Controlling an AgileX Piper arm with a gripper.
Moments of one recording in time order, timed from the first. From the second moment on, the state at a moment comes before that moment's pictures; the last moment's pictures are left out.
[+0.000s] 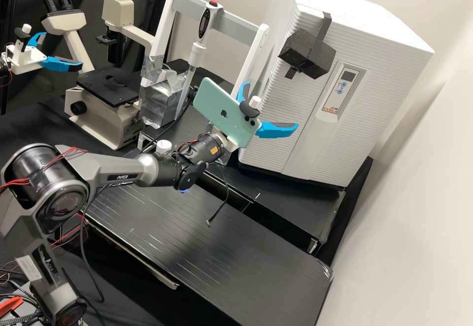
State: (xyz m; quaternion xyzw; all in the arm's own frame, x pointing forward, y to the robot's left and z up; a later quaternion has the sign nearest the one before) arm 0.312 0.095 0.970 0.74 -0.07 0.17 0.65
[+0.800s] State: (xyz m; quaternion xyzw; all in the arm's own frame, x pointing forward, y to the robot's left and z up) arm 0.336 0.100 0.978 0.73 -0.07 0.16 0.66
